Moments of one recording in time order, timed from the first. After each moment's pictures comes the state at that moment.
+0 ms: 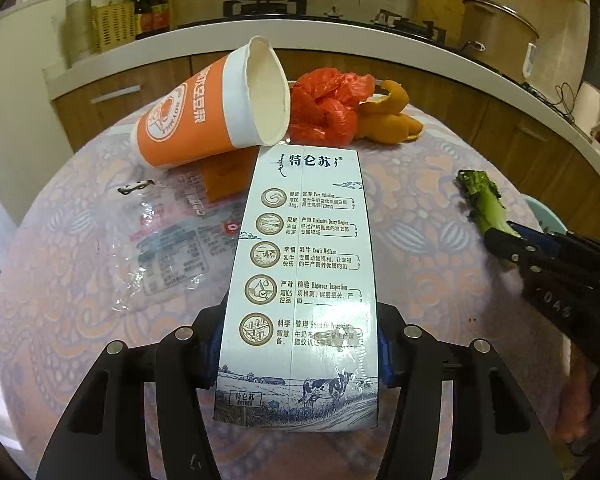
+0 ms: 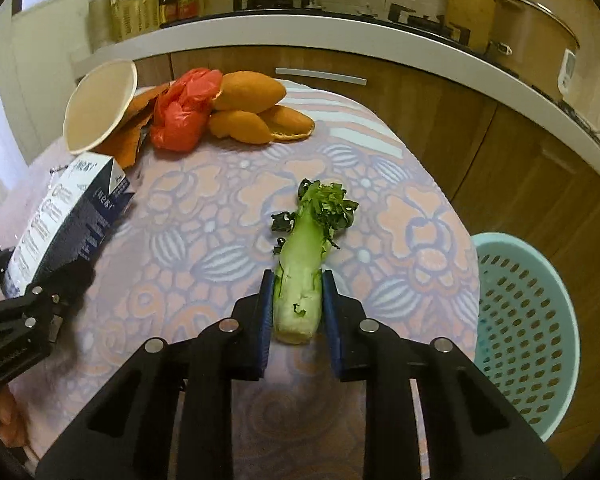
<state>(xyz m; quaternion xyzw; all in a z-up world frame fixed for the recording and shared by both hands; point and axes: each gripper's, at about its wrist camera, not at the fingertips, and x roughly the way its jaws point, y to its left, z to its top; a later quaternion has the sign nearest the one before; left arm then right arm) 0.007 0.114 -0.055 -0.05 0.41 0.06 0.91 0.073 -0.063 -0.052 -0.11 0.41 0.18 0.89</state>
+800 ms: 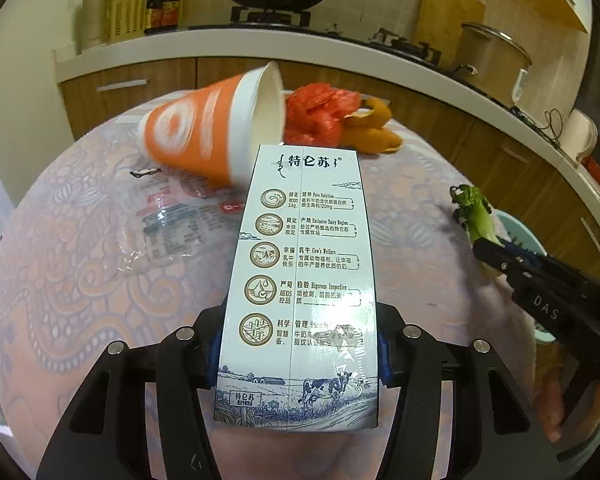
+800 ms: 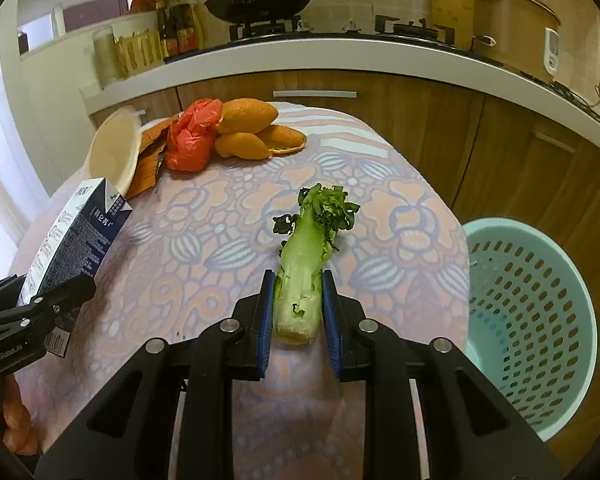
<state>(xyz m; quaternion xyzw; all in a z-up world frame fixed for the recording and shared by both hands) -0.025 0.107 -0.043 -0.10 0.39 0.04 0.92 0.047 -0.101 -0.042 -0.03 0.38 0.20 0.90</state>
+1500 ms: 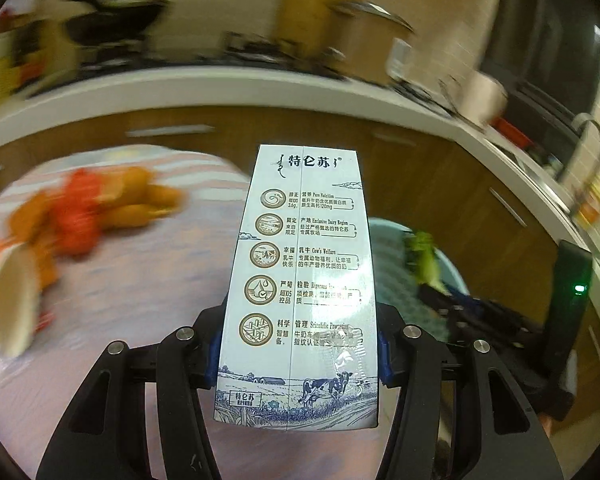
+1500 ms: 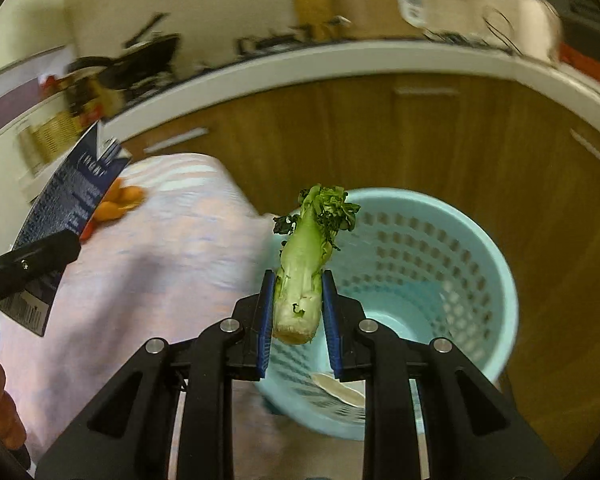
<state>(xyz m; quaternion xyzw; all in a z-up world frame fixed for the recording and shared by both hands) 0.057 -0.056 0.002 -0.06 0.38 -0.15 0.91 0.061 -0.266 -0.044 0.08 0.38 0.07 0.92</state>
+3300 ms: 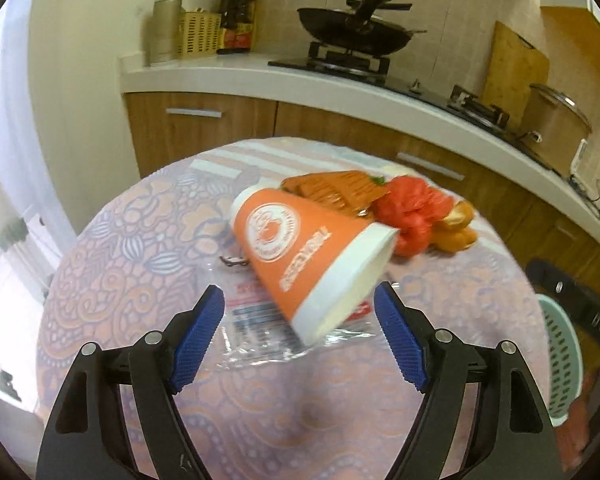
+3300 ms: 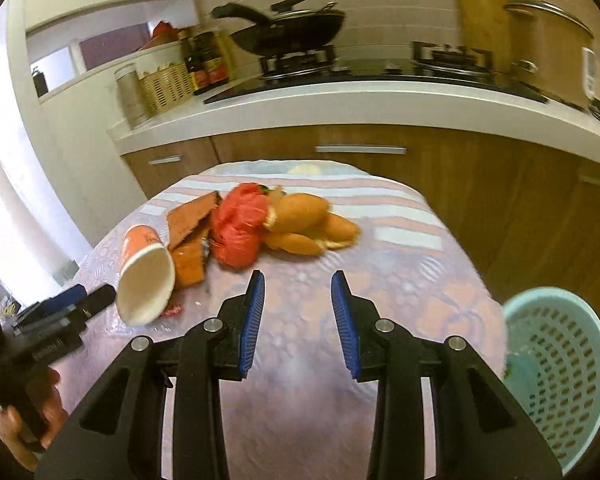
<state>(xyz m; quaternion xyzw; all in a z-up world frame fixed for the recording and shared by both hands) 0.007 0.157 -0.002 -0.13 0.34 0.17 0.91 0.106 -0.052 0.014 0.00 0.36 0.27 0.89</state>
